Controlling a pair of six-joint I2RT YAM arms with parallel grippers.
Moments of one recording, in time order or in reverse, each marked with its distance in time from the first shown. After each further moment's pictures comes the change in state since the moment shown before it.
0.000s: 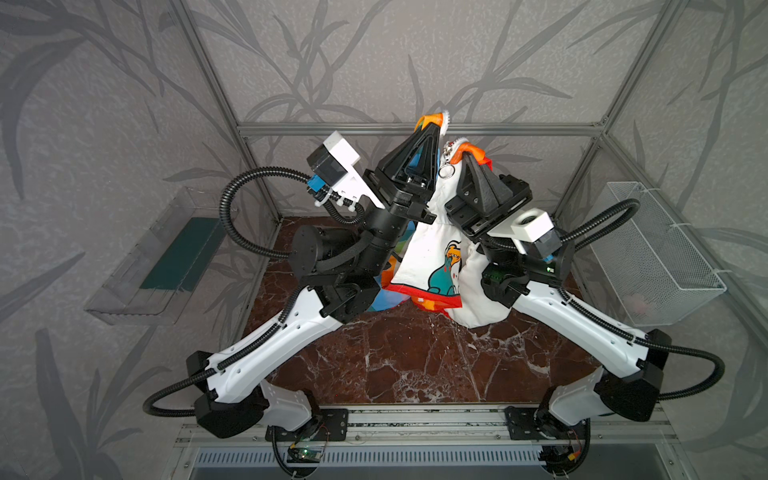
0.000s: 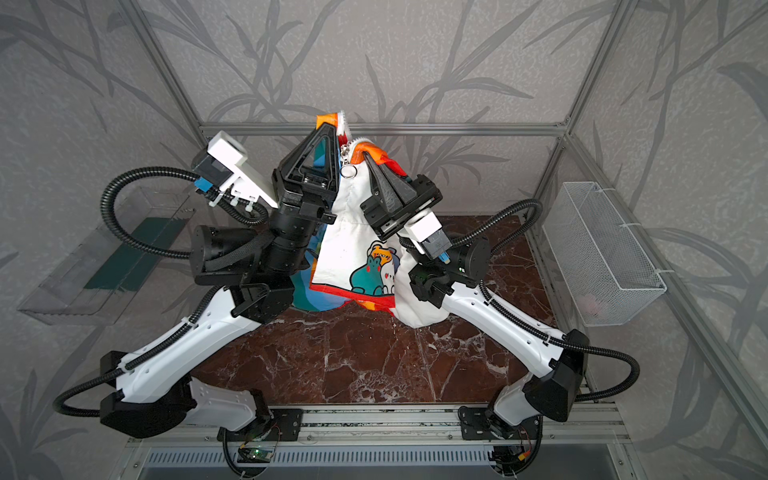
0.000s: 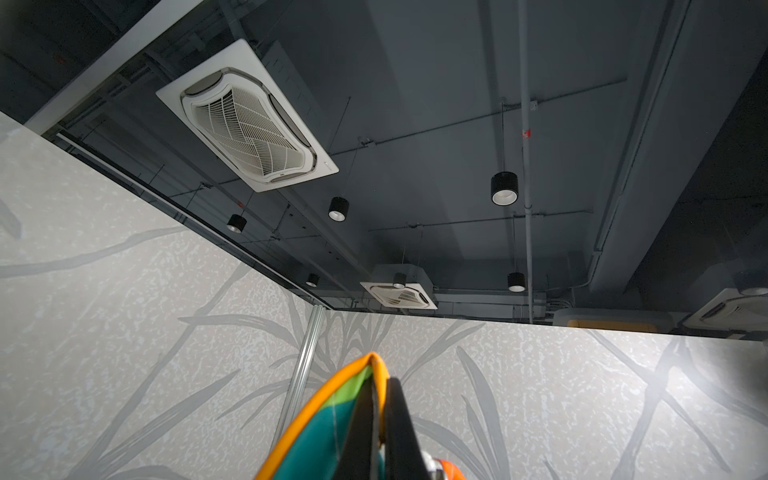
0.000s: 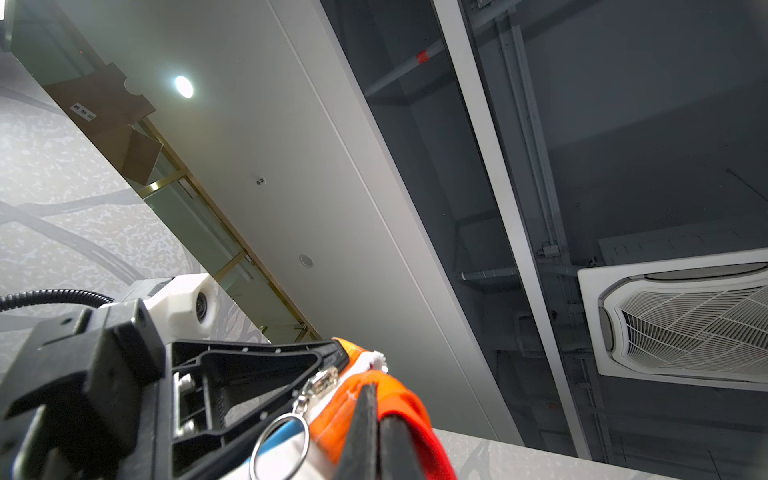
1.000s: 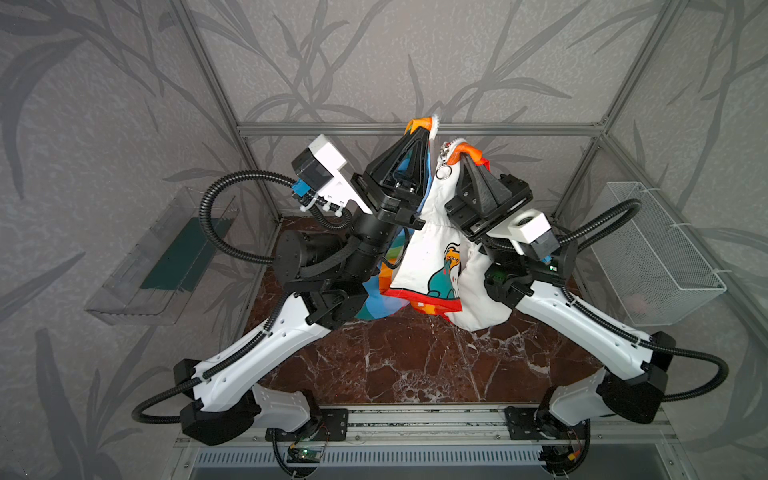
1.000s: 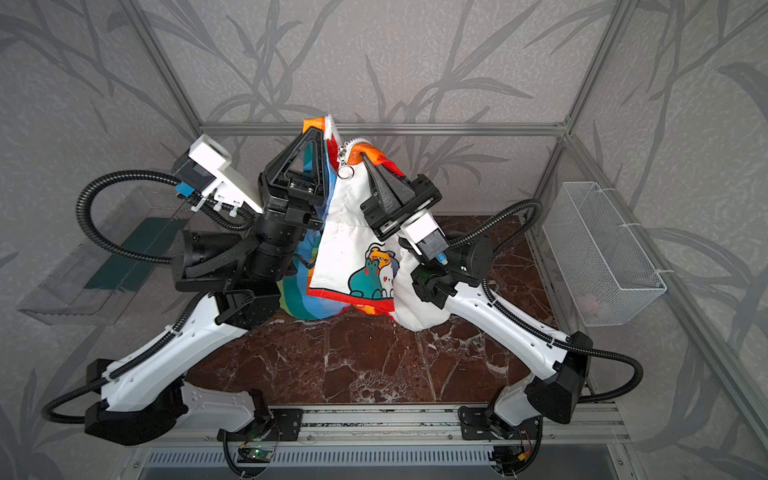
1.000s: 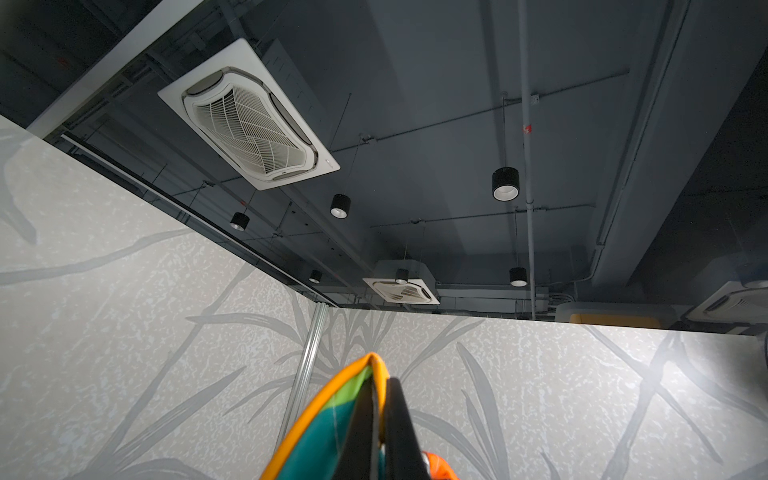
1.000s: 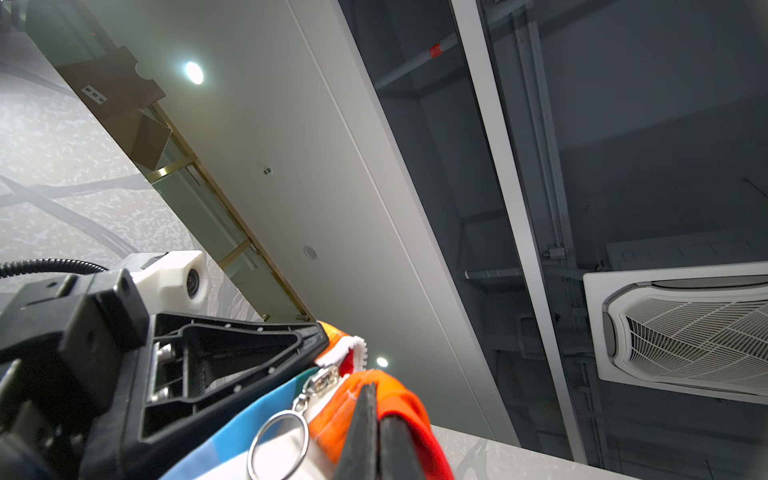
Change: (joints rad) left arm -0.003 -0.056 -0.029 -0.040 -0.002 0.008; right arm 0.000 -0.015 0.000 -0.043 -0.016 -0.030
